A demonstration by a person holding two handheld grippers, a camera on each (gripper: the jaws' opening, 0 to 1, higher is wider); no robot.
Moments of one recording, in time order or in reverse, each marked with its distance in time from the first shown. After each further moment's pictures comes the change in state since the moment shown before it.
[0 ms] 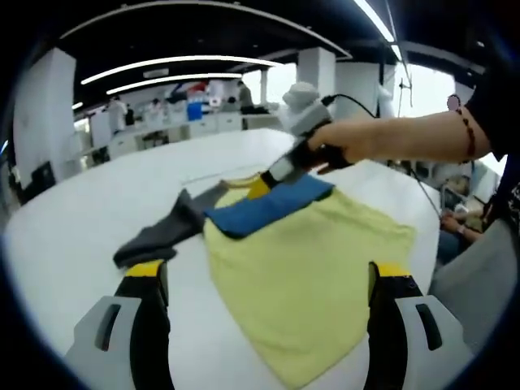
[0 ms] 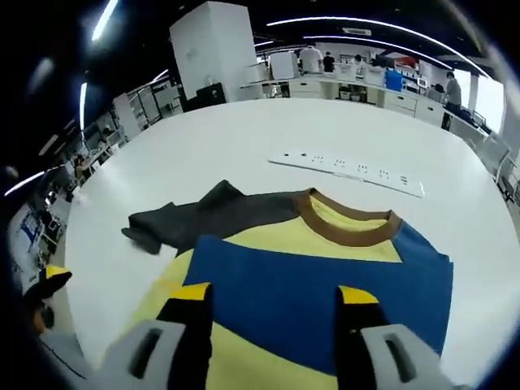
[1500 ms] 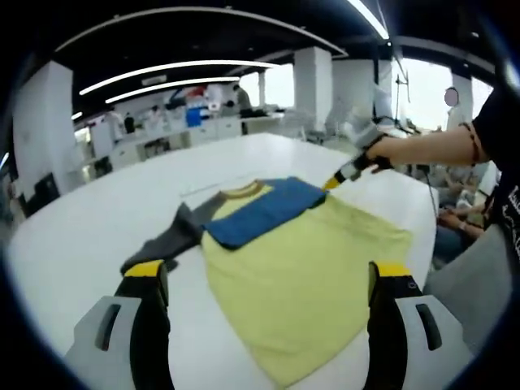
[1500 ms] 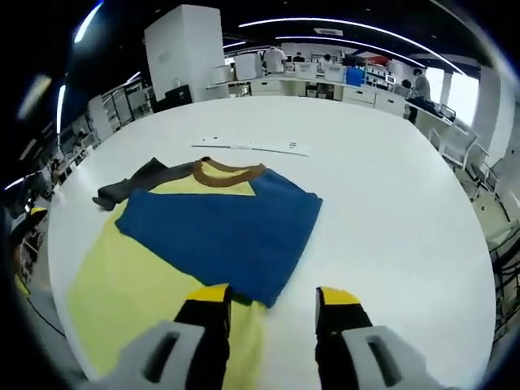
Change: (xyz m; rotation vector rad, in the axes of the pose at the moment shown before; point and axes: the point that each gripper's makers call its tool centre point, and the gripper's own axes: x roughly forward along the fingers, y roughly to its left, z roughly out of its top) left arm -0.012 -0.015 0.018 0.048 0.006 0.022; right arm -0.090 -0.144 -0.083 0.042 0.004 -0.141
